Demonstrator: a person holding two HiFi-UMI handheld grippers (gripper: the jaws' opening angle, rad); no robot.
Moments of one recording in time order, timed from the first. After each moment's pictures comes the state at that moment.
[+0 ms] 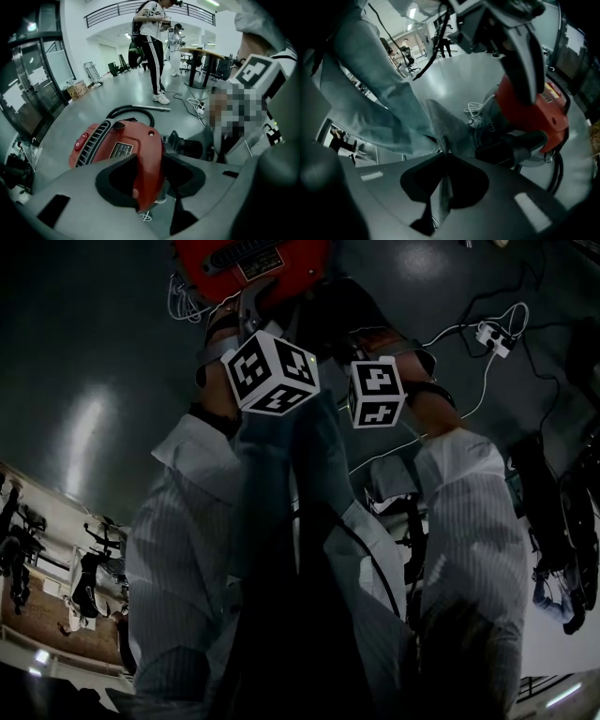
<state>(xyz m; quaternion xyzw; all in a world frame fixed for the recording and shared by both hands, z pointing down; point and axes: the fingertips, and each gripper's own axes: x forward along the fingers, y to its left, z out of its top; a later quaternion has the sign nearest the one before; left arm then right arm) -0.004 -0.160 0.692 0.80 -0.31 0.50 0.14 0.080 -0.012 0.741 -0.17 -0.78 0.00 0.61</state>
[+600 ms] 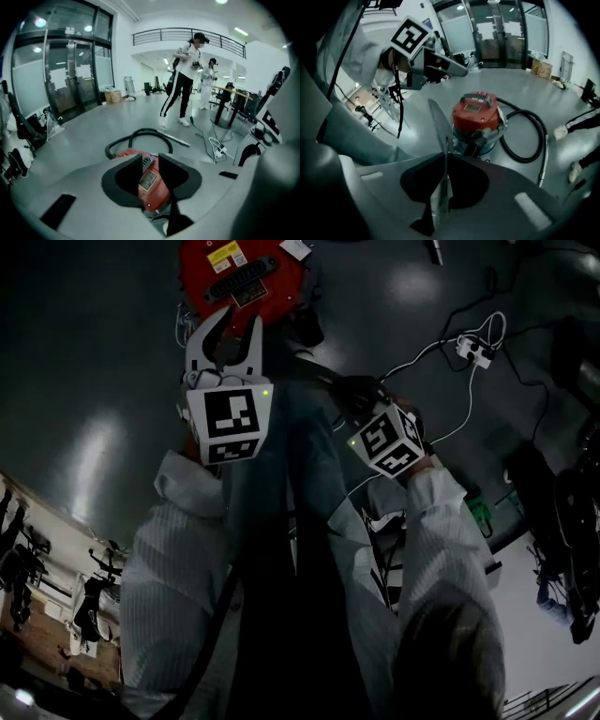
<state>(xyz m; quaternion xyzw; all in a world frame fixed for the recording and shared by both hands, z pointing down) -0.049 -0.201 0.550 0.78 -0.50 0.32 0.20 0.086 -0.044 0.611 0.12 -0.84 0.23 0.47</state>
